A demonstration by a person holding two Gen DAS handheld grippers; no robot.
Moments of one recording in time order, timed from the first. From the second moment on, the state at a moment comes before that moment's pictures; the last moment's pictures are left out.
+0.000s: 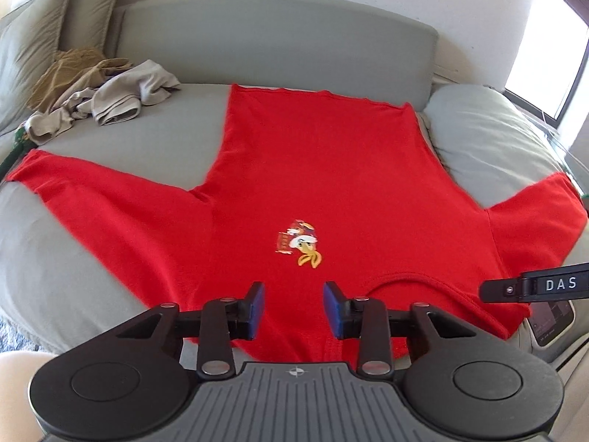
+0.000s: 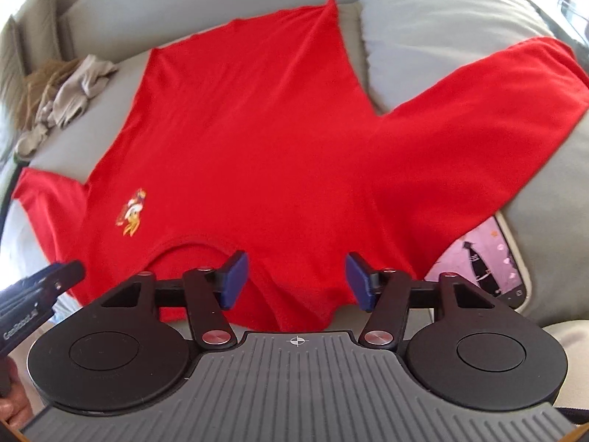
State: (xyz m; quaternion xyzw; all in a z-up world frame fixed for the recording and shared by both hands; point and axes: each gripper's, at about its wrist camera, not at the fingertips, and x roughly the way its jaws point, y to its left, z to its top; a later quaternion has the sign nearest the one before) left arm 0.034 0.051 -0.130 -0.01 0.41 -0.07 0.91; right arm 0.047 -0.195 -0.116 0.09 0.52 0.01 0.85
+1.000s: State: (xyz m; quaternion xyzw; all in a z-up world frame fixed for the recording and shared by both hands) left arm 0.030 0.045 -0.116 0.00 0.42 -0.09 0.90; right arm 0.033 -0.212 -0.108 0.11 0.49 0.03 0.86
